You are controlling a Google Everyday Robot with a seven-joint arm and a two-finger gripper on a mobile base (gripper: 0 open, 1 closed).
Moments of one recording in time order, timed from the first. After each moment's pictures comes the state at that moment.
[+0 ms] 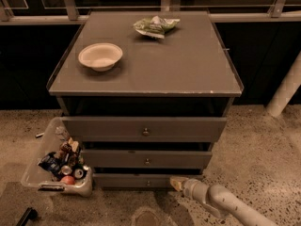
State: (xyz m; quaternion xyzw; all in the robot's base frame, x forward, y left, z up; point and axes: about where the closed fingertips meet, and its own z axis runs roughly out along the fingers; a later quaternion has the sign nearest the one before) arm 0.572 -0.153 0.238 -0.12 0.86 0.29 0.39
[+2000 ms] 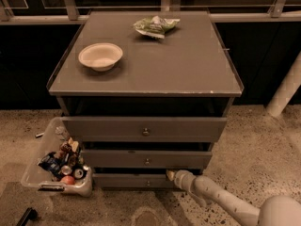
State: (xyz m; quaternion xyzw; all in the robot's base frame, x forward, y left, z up) arm 0.641 -0.137 0.195 -0.06 0.89 0.24 0.39
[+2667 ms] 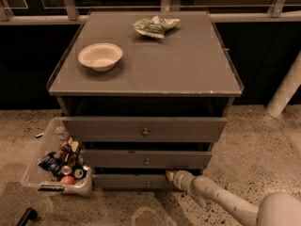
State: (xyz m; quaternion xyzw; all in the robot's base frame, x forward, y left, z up) arm 0.640 -0.135 0.196 -0.06 0.89 0.23 0.39
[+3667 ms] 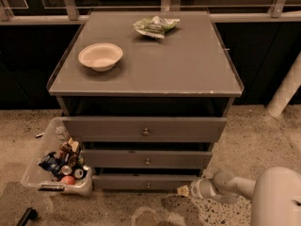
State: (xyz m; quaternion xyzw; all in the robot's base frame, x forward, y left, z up) arm 0.535 -0.179 0.211 -0.09 0.93 0.31 0.18
